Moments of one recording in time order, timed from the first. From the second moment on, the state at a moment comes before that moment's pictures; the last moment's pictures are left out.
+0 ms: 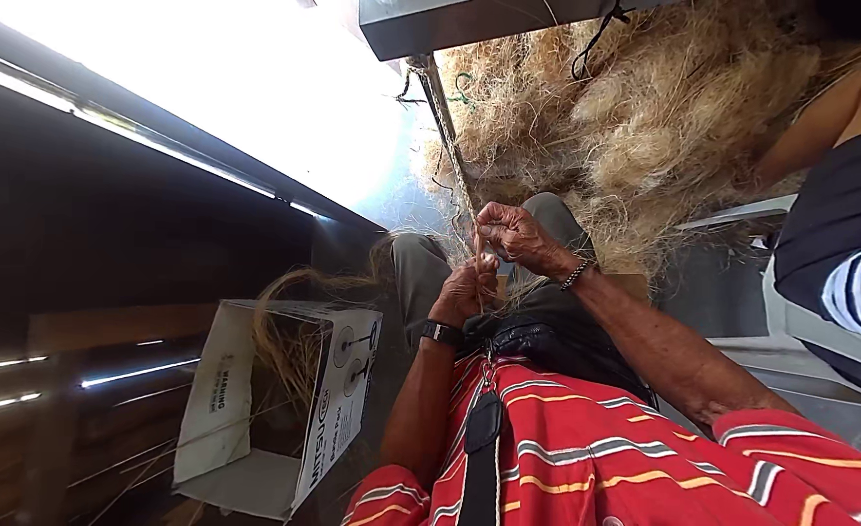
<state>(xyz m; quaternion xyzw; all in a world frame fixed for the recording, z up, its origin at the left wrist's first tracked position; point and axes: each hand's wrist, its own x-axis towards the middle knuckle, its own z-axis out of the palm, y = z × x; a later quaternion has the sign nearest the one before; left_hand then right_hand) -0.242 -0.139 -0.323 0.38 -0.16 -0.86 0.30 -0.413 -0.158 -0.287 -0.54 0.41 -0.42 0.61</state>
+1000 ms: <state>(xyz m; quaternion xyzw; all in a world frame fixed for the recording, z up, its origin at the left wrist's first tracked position) -0.244 -0.154 -0.266 0.53 -0.76 -0.27 0.25 -0.410 -0.162 -0.273 -0.64 0.51 -0.39 0.42</state>
